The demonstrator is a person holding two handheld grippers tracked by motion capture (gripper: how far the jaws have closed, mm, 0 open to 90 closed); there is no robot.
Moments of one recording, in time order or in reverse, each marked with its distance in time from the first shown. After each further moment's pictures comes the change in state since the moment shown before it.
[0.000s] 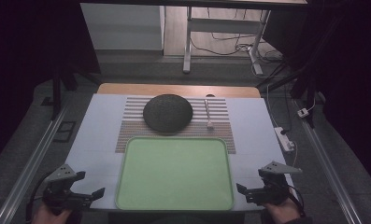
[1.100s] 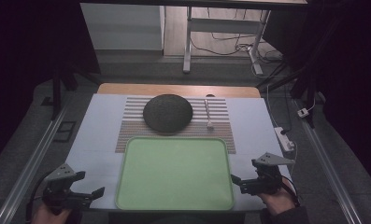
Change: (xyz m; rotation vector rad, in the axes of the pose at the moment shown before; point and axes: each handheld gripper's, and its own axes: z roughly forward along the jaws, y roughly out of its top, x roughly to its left) left arm 0.001 0.000 0.000 0.001 -0.002 -0.012; right arm -0.001 0.021 0.017 -0.059 0.025 -0.065
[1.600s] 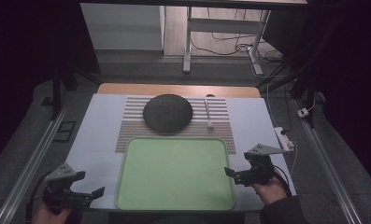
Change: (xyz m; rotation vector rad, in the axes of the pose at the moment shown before) left arm 0.001 0.000 0.000 0.003 0.000 -0.006; right arm -0.005 0.019 0.024 0.009 0.056 0.000
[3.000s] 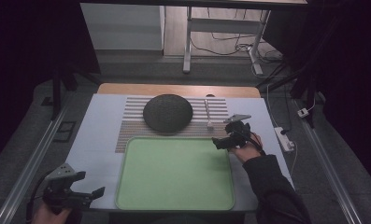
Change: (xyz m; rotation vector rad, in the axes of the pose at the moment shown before) left arm 0.001 0.000 0.001 0.007 -0.004 -0.002; right arm -0.046 0.067 0.107 0.111 -0.175 -0.129
